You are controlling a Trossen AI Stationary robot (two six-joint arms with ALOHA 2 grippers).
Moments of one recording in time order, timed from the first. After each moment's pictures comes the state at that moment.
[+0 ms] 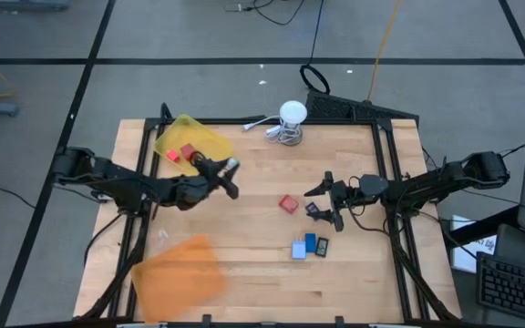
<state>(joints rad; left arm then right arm) -0.07 1.35 0.50 0.59 -0.87 -0.33 0.04 1.12 0.20 0.85 -0.10 0.14</state>
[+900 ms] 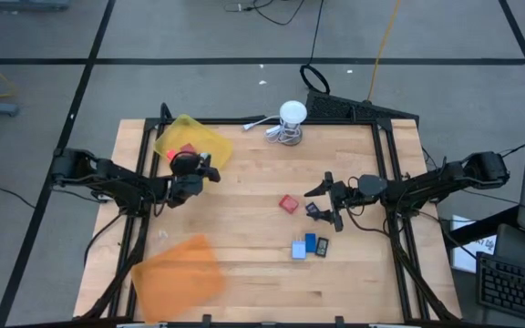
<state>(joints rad) 0.06 1.34 0.25 0.55 -1.05 -0.80 0.04 1.12 0.20 0.82 -0.10 0.14</state>
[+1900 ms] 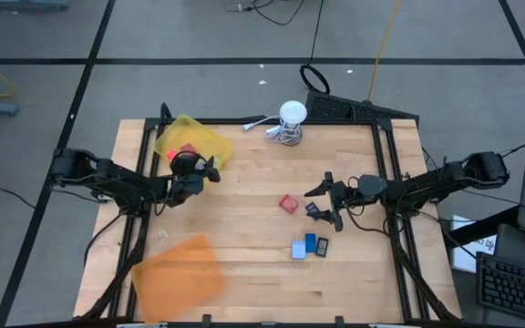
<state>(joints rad) 0.07 1.35 0.25 0.52 -1.01 -0.82 0.04 1.12 0.20 0.82 -0.10 0.14</state>
